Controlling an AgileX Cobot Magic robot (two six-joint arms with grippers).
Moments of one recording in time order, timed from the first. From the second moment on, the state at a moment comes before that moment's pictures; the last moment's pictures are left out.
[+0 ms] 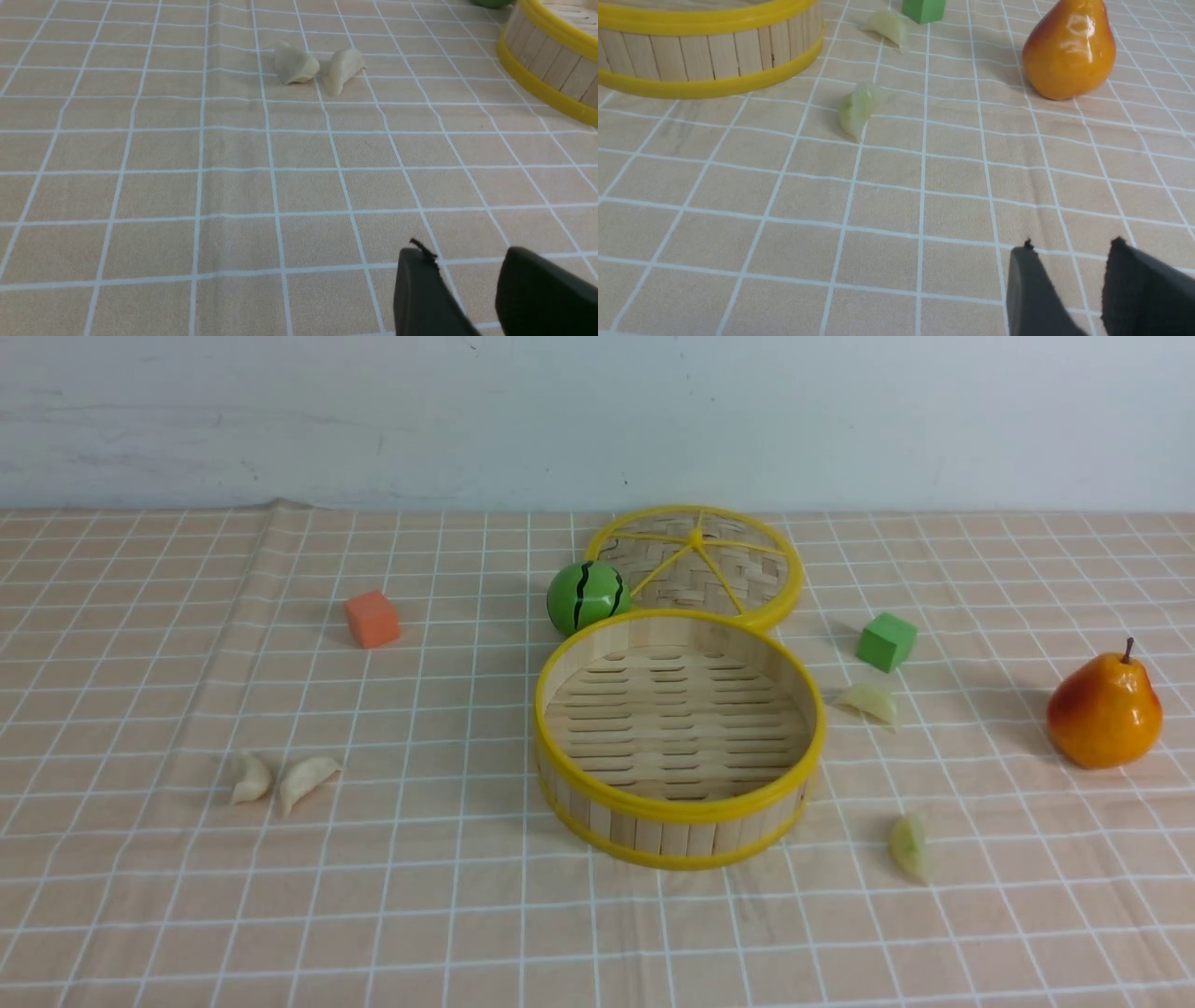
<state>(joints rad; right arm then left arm) 0.03 -0.01 0.01 0.06 0.40 -0.14 -0.06 -0.01 0.03 -0.17 0.39 0.03</state>
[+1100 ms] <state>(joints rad) 0.03 -0.01 0.03 -0.01 -0.61 0.21 -0.06 -0.01 0.03 -0.15 -0.56 -0.31</state>
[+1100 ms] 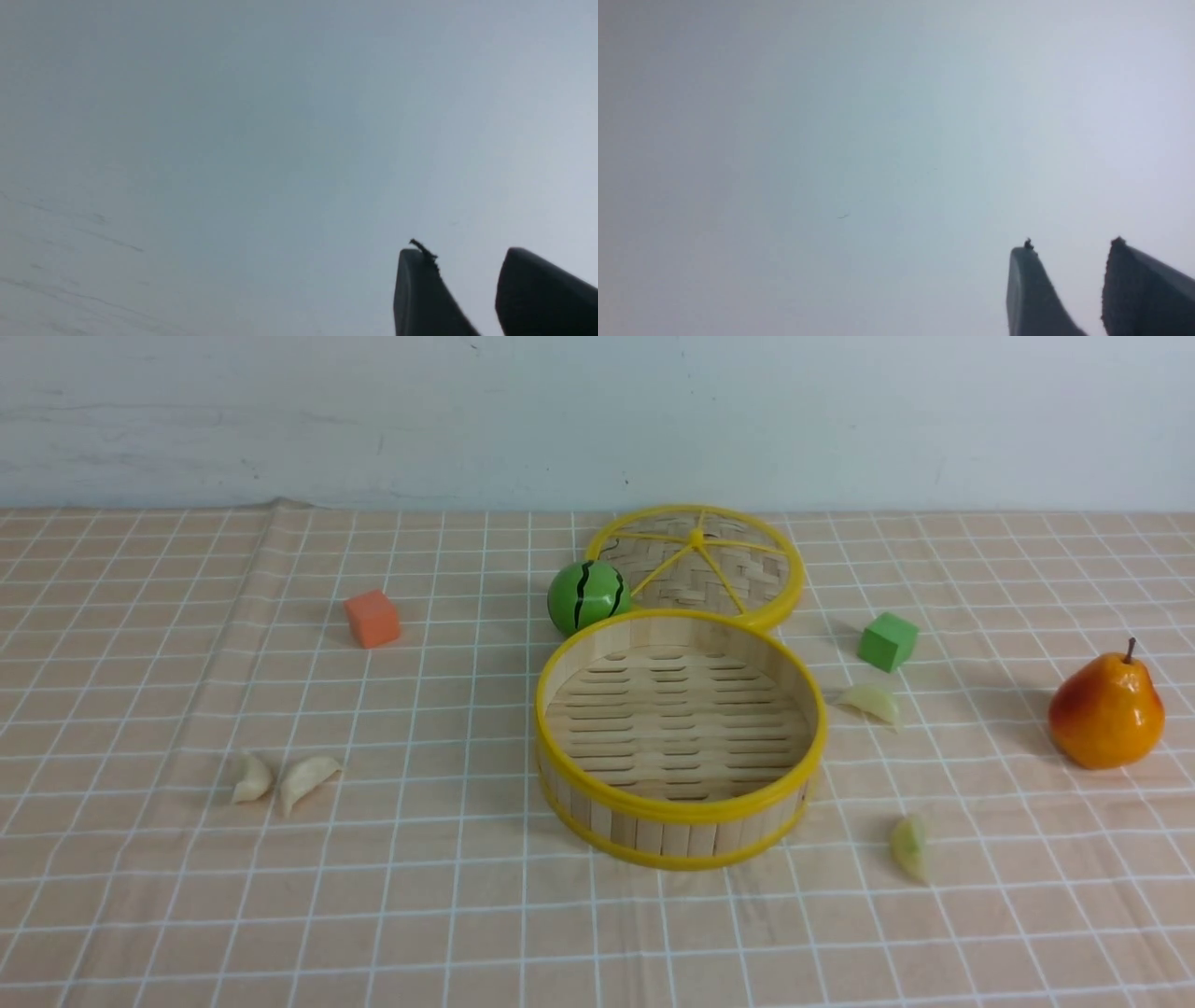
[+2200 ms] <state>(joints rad) 0.28 0.85 -0.52 -0.06 0.31 0.17 -0.26 1.33 -0.99 0.30 0.54 -0.67</state>
